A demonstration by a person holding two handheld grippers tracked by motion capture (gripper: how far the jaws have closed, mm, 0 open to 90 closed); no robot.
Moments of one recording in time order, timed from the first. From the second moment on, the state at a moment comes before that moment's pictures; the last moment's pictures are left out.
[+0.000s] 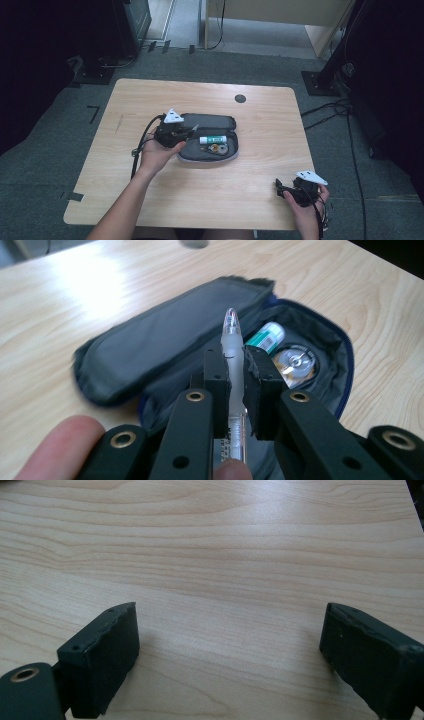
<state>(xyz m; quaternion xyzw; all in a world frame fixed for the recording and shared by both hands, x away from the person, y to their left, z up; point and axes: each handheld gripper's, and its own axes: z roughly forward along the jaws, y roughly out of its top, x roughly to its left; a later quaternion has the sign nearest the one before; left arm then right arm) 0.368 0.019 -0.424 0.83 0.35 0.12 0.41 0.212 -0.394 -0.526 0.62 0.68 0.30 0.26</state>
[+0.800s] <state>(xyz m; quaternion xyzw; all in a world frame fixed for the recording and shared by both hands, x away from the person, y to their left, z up) 0.379 -0.030 -0.453 0.87 0.20 0.15 0.43 0.211 -0.394 -0.526 0.61 0.68 0.31 0.26</state>
